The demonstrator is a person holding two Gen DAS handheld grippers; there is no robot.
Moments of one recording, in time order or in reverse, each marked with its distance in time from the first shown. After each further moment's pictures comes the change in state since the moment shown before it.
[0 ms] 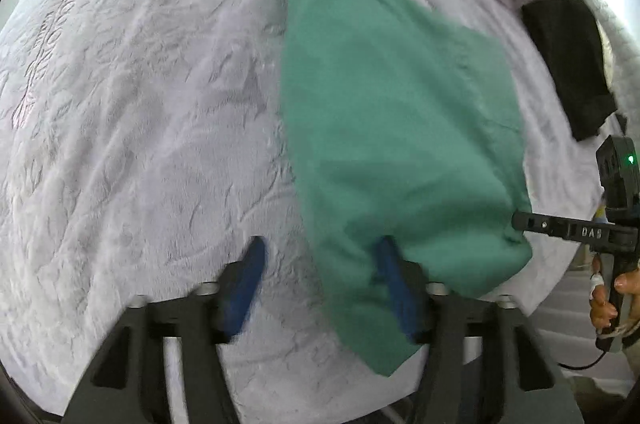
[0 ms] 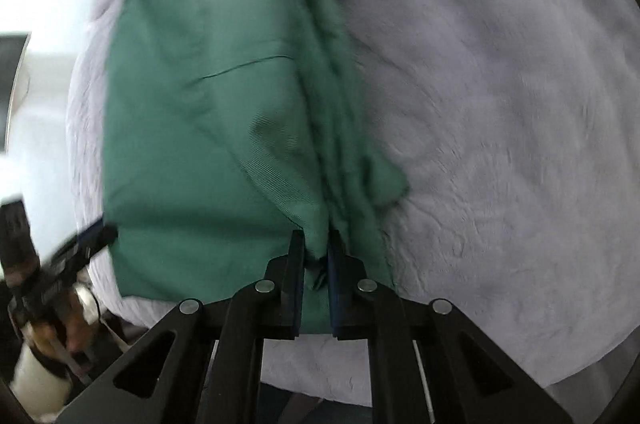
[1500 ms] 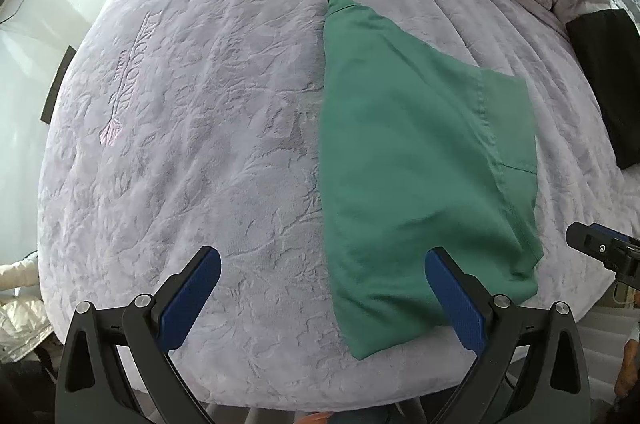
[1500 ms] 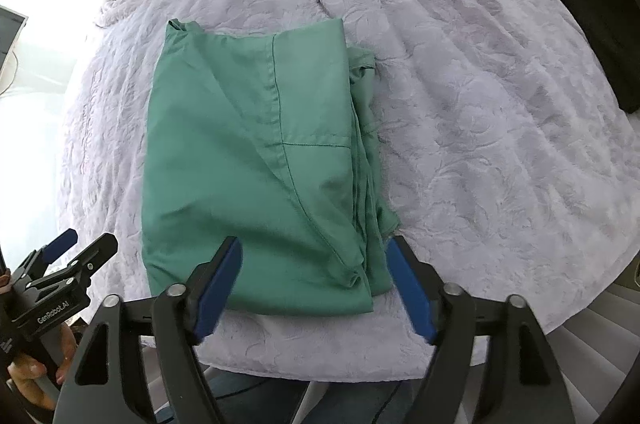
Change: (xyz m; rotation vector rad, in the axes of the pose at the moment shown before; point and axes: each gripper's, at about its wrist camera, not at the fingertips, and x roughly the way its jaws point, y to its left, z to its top) left arm -0.063 -0.041 0.017 -0.057 -0.062 0.266; right arm -0.100 0.056 -0.016 -0.108 -0.157 -0.197
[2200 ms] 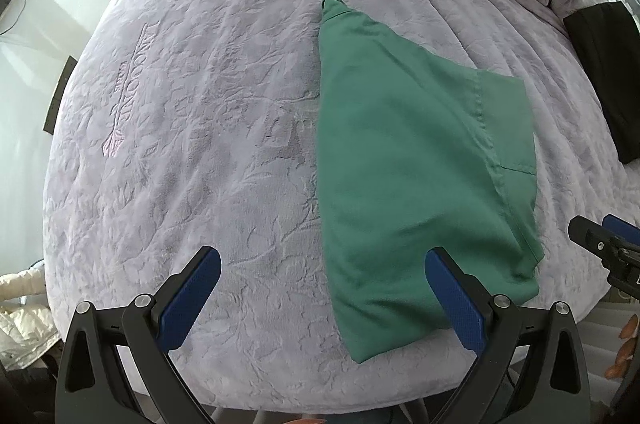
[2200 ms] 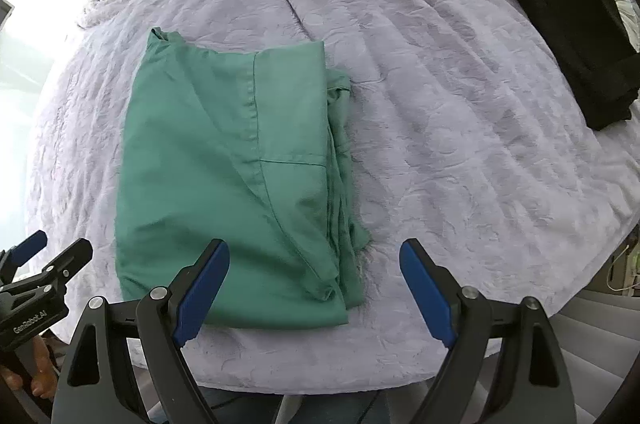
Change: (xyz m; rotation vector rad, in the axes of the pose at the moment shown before) left arm -0.003 -0.004 0.004 0.028 -0.010 0.016; right arm -0.012 0.001 -0.006 -0.014 -0.071 -0.150
